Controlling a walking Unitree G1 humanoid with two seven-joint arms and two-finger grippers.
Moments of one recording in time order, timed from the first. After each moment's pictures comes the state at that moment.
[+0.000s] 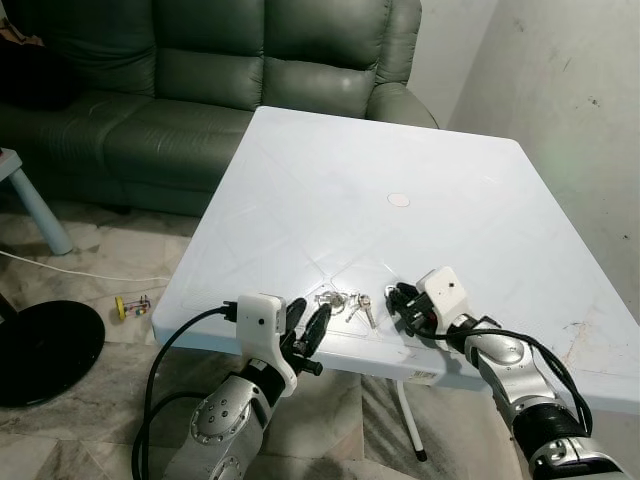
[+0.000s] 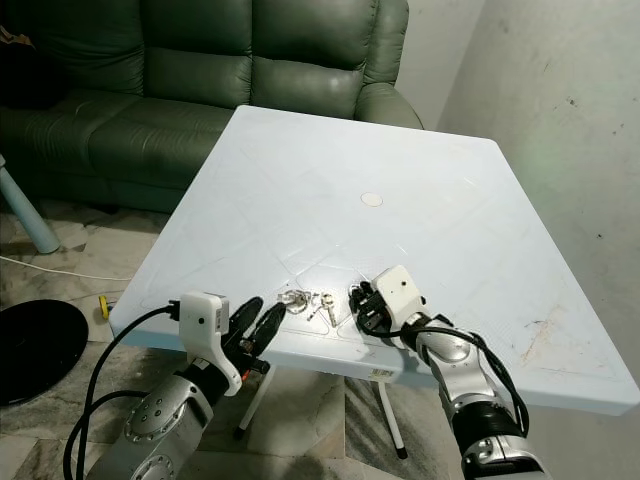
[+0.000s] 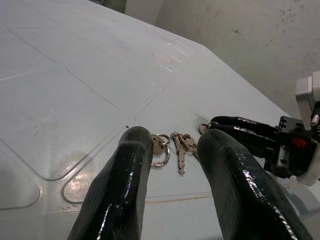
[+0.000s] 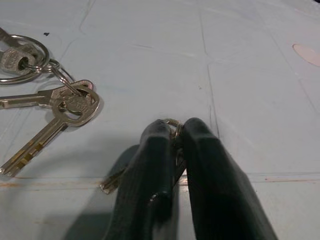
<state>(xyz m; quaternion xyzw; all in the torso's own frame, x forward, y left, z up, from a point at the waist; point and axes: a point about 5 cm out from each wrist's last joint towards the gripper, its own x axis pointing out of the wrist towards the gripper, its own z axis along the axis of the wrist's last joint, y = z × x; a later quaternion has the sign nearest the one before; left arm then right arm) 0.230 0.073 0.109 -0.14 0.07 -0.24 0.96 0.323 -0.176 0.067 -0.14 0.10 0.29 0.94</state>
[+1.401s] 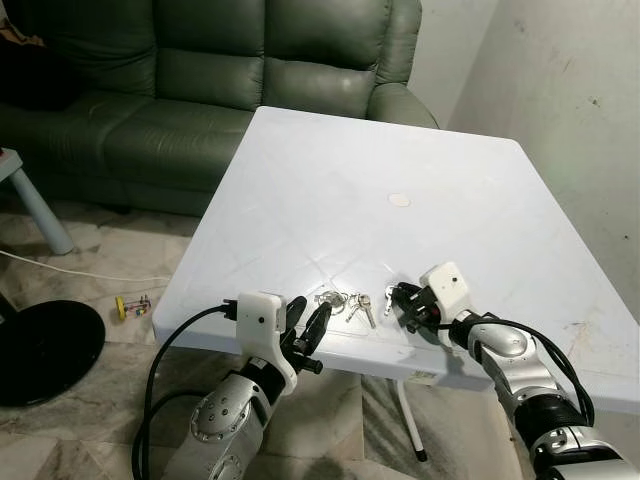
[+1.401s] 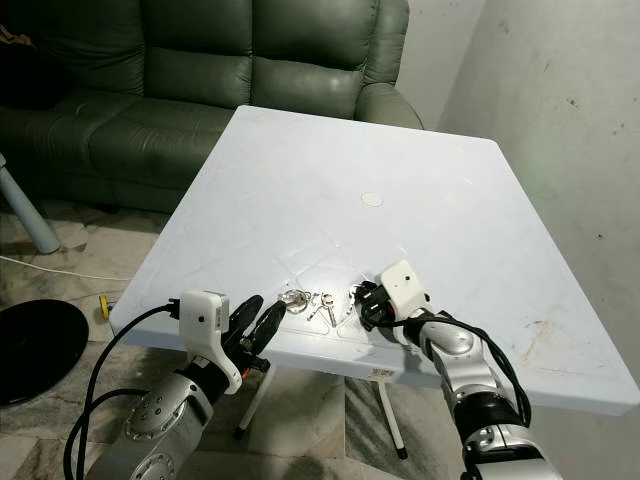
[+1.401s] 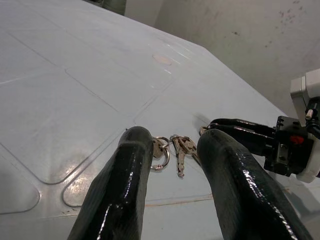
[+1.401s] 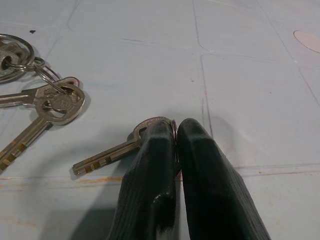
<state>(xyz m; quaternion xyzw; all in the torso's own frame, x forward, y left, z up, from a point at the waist) 0.231 0.073 0.110 -0.14 0.07 -0.24 0.96 0.328 -0.182 0.068 -0.12 0.12 0.29 0.94</state>
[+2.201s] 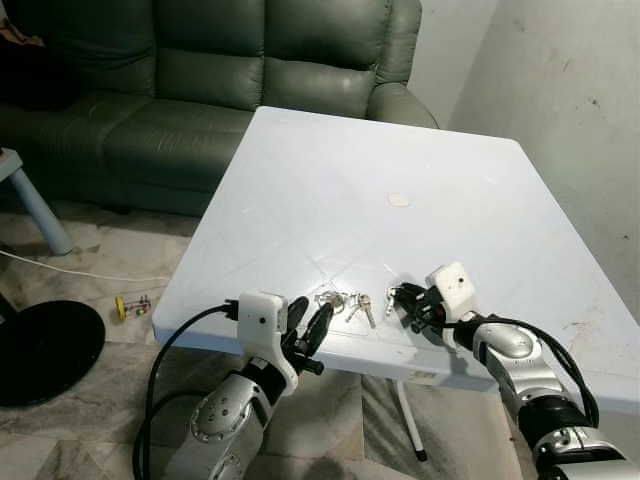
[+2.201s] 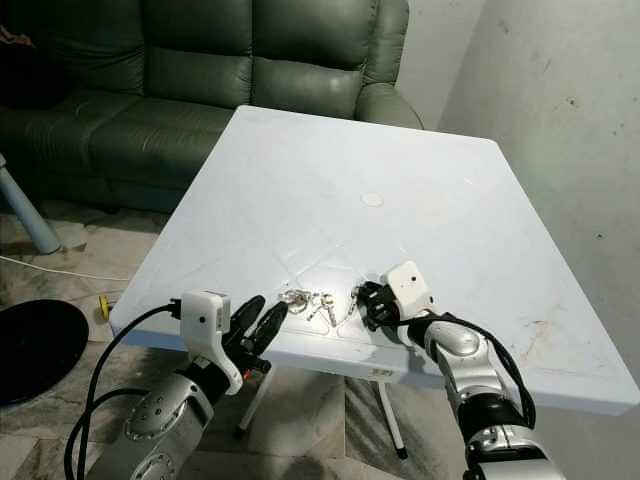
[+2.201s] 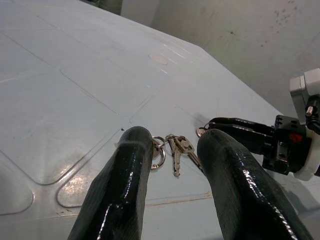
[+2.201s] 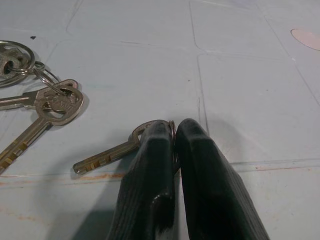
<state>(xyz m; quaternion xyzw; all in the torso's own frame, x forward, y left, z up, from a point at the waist) 0.231 0.072 0.111 -0.14 0.07 -0.25 0.96 0.327 -0.187 0.068 -0.11 0.12 0.29 0.94</state>
